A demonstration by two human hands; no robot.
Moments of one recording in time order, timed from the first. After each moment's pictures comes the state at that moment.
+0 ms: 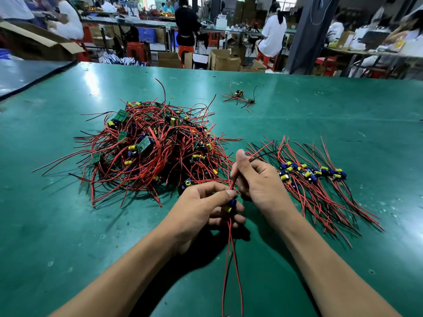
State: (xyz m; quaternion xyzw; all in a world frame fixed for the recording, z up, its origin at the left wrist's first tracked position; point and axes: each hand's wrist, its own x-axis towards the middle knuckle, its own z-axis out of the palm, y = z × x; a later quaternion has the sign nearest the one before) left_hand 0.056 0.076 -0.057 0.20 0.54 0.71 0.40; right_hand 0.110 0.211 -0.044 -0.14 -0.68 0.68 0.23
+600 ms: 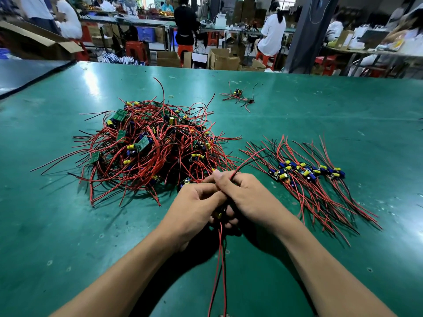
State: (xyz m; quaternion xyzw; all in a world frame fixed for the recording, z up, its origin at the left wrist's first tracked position) left_hand 0.056 0.079 -0.063 0.23 0.58 0.70 0.34; right_hand 0.110 0.205 -0.064 -0.11 -0.71 0.70 0.04
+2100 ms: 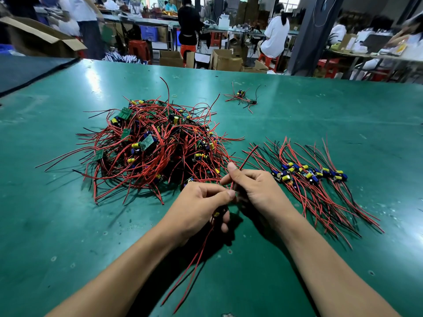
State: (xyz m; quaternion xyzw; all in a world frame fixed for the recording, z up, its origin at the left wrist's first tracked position) left_hand 0.047 0.077 -0.068 0.27 0.60 0.66 0.37; right_hand 0.107 0.224 -0.066 -0.17 -0.63 0.74 0.13
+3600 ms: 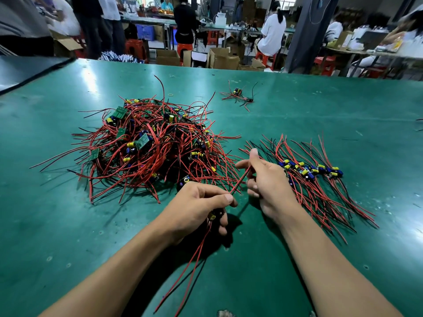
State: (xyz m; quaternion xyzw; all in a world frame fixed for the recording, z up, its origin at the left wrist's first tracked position) left_hand 0.047 0.070 -0.063 0.28 0.59 0.64 0.41; right_hand 0.100 0.241 -0.063 -0.29 -0.61 0.70 0.24
